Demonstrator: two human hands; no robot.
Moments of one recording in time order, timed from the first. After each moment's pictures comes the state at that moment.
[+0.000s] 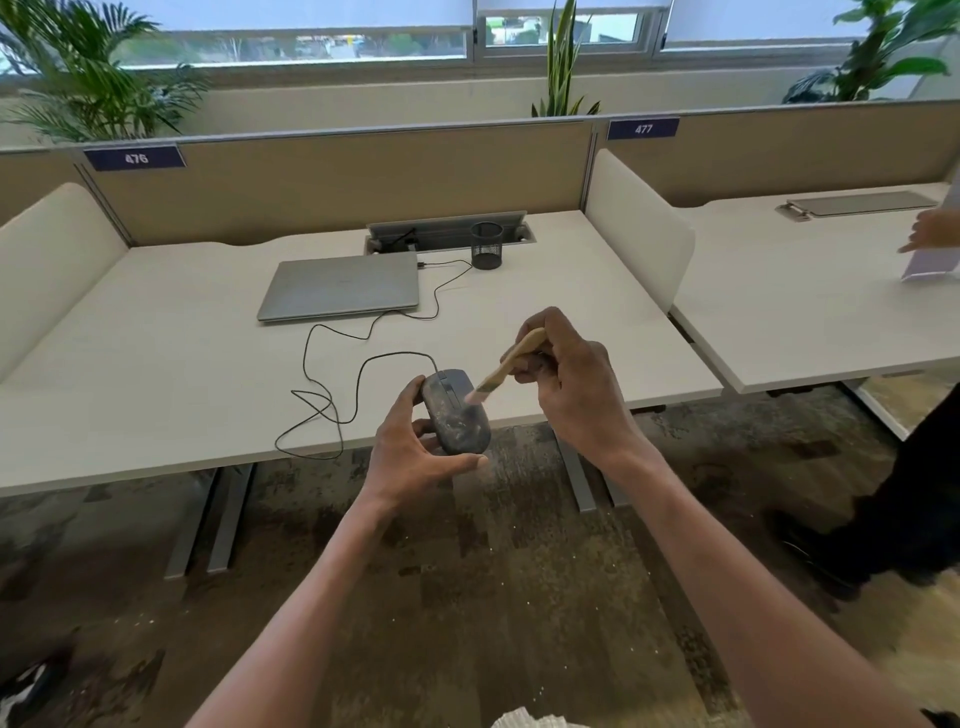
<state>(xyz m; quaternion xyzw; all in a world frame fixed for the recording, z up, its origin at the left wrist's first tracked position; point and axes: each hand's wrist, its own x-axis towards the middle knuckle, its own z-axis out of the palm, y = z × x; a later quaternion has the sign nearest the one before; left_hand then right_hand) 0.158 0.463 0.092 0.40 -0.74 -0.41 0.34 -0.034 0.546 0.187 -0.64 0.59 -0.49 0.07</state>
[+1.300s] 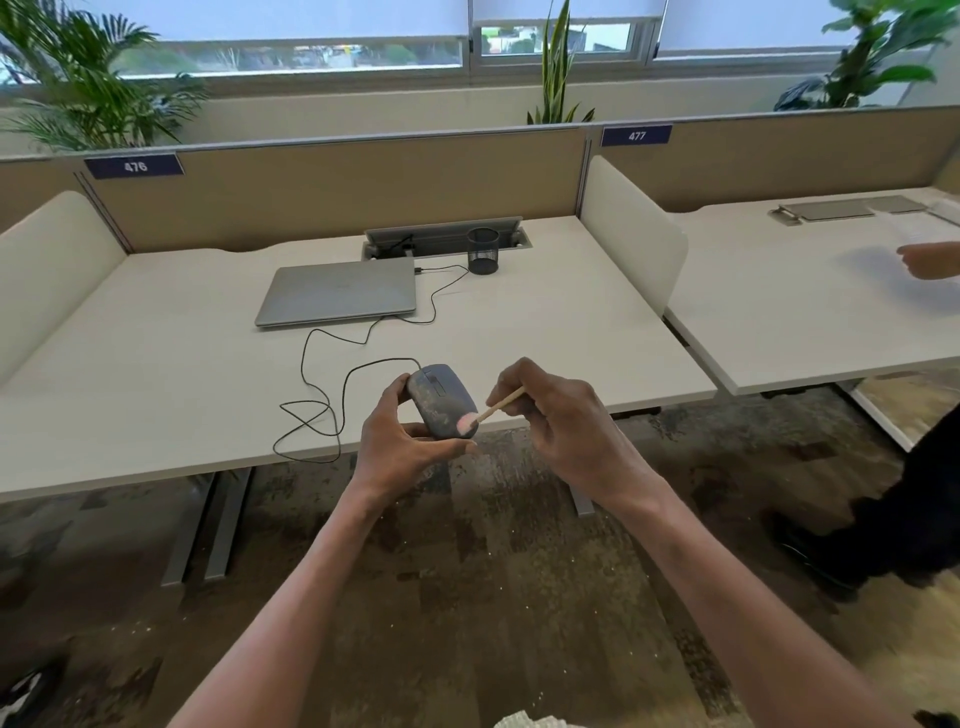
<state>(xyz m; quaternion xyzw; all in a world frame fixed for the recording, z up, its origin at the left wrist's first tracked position) 0.160 0.456 0.101 0.43 -0.70 -0.43 0.37 -0.029 0.574 0.178 -0.74 0.55 -0.38 0.05</state>
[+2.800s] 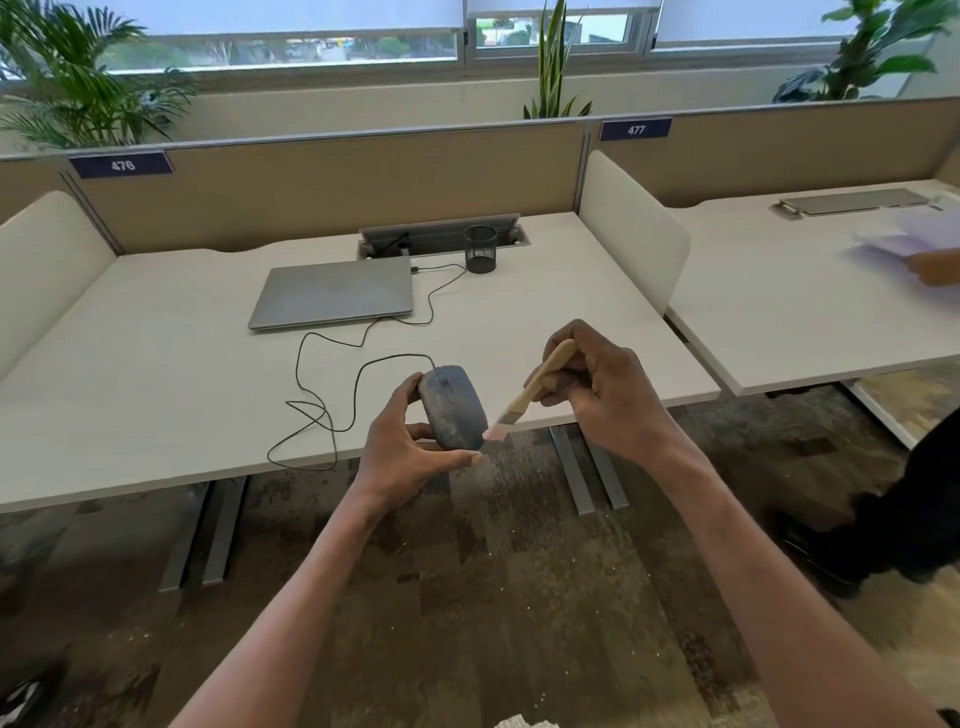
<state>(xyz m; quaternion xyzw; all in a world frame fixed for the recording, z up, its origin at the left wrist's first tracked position) 0.153 0.451 0.108 0.38 -0.73 -0.45 0.34 -0.068 0.556 0.190 -0.61 0.60 -0.47 0.20</state>
